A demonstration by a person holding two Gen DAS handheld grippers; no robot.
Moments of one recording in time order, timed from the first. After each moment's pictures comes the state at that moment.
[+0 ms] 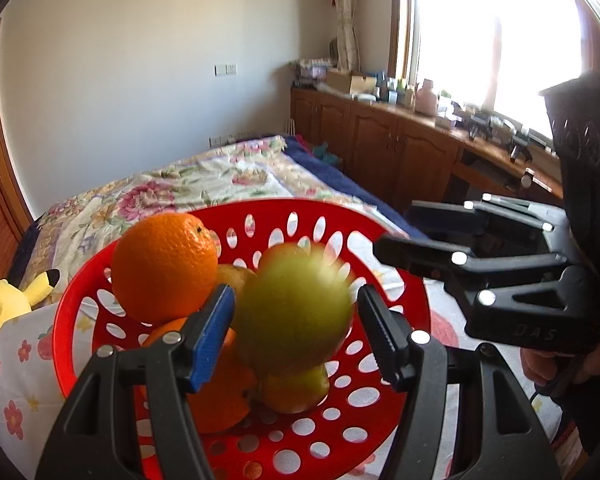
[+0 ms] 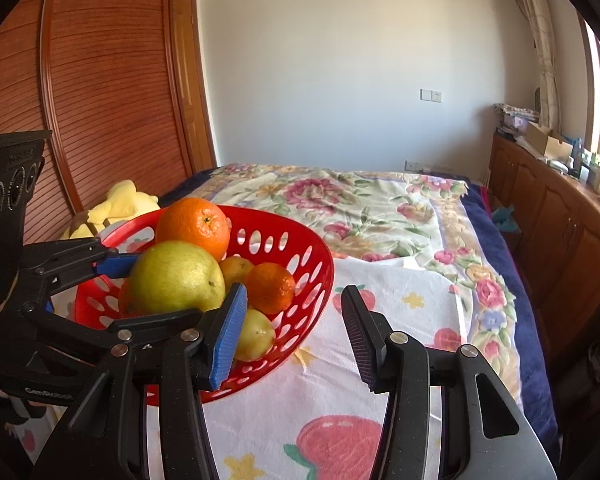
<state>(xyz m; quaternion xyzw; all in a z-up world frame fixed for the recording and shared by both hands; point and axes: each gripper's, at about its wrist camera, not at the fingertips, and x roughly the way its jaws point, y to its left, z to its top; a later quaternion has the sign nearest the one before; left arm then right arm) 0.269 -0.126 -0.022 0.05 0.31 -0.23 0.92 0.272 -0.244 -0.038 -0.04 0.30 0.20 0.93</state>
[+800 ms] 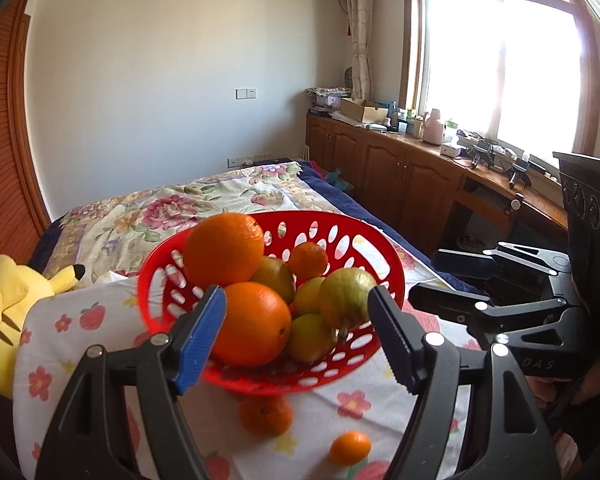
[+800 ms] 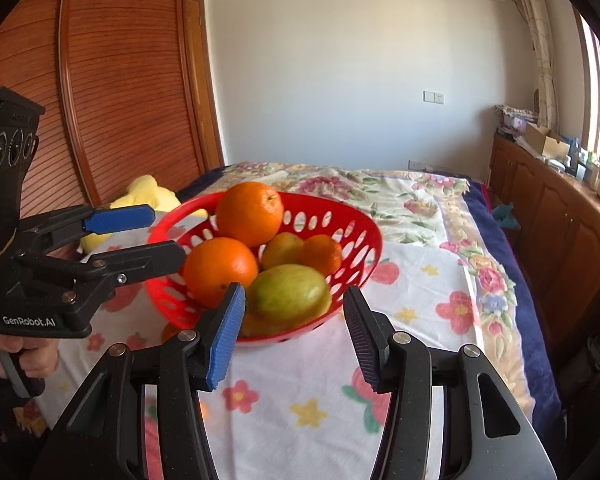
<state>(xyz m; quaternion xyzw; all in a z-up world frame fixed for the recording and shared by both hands) 0.195 -0.068 0.006 0.02 0.28 -0.21 0.94 0.194 -0.216 -0.025 -0.04 0.29 0.20 0.93</state>
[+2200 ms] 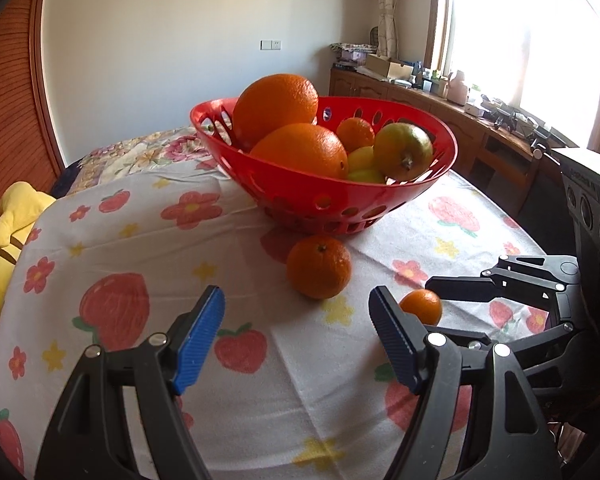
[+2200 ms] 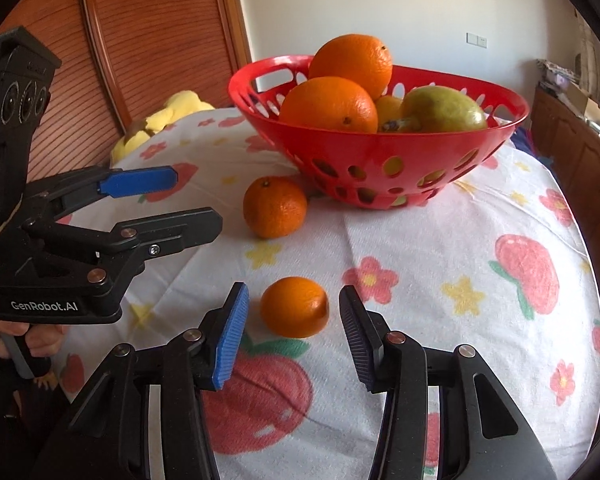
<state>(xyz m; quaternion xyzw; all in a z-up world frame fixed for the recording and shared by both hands) 0.158 -0.027 -0.087 0.03 0.36 -0.17 0.92 0.157 -0.141 -0.124 -0.06 0.41 0.25 0.88</state>
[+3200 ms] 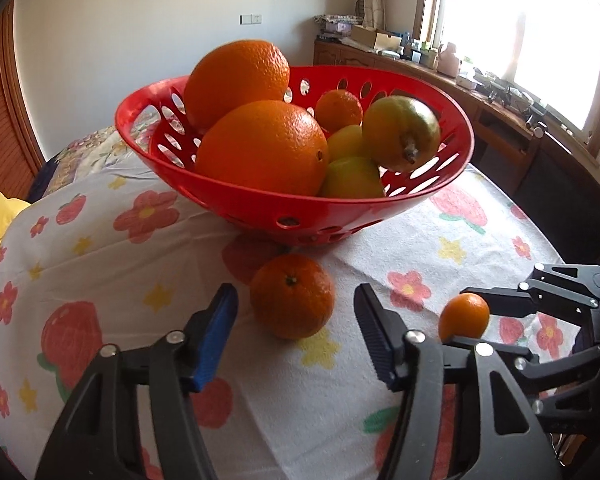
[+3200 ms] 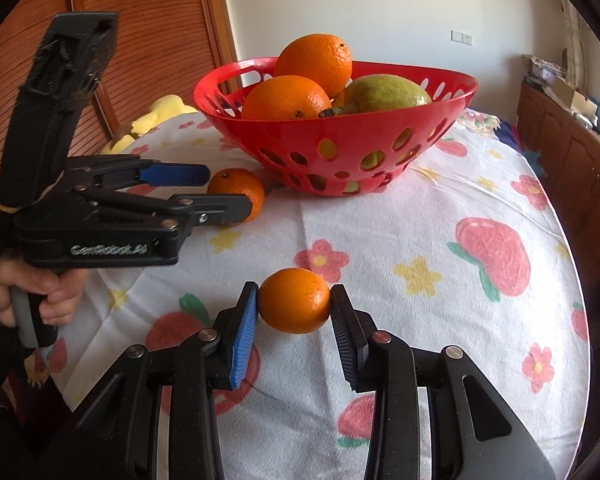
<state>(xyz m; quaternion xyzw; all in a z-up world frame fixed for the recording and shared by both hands) 0.208 -0.061 -0.099 0.05 0.41 -0.19 0.89 0.150 -0.174 -0.125 -0.05 0.40 0.23 0.89</state>
